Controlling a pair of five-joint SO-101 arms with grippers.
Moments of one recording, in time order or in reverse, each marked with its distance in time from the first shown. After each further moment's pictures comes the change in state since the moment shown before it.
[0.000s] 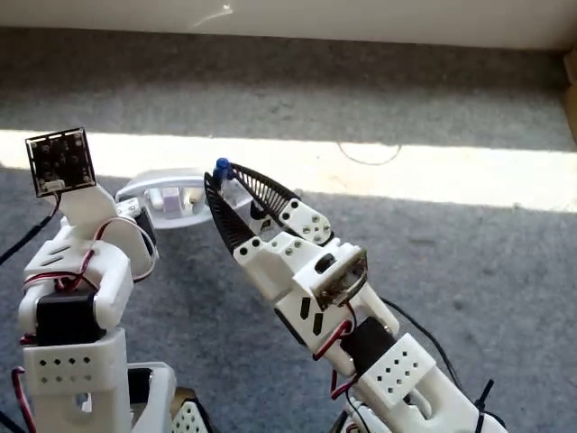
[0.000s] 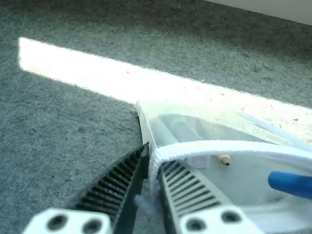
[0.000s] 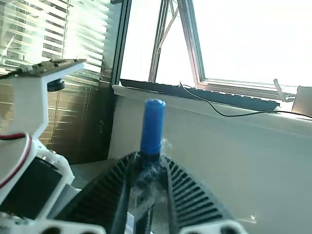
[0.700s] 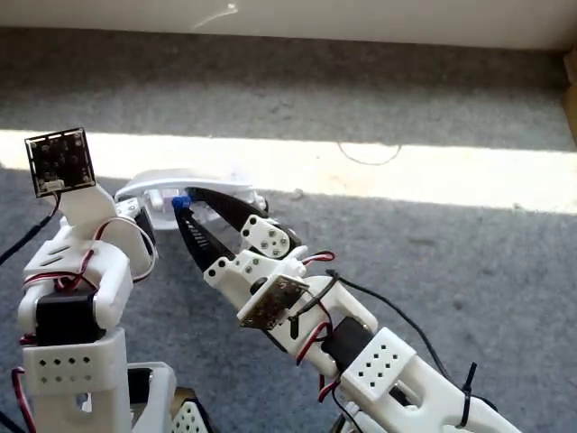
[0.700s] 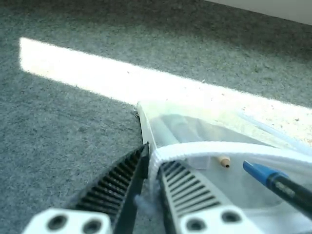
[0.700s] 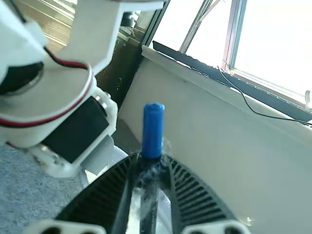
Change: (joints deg) left arm -0.2 0.0 0.0 0.0 -0.2; right arm -6.0 7.5 0.3 0.0 16.4
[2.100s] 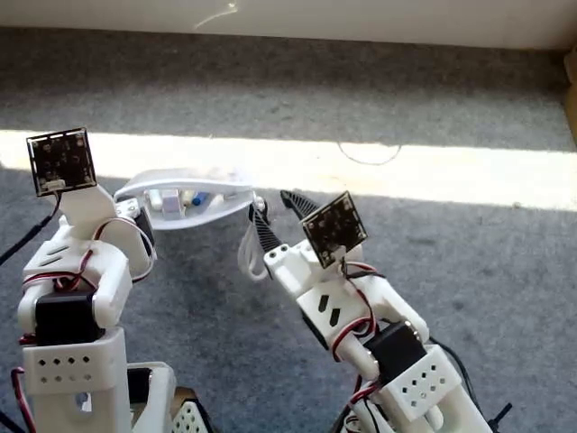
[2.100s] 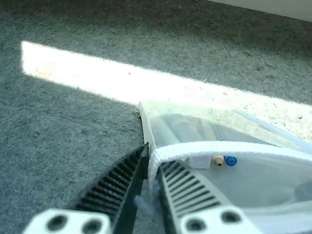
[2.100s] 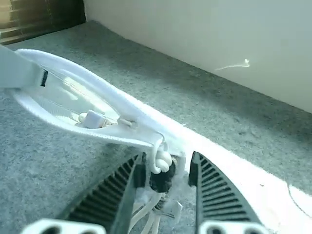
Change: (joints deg) left arm -0.5 0.0 0.0 0.0 -1.5; right arm 13.2 -15.8 -4.8 47.6 -23.0
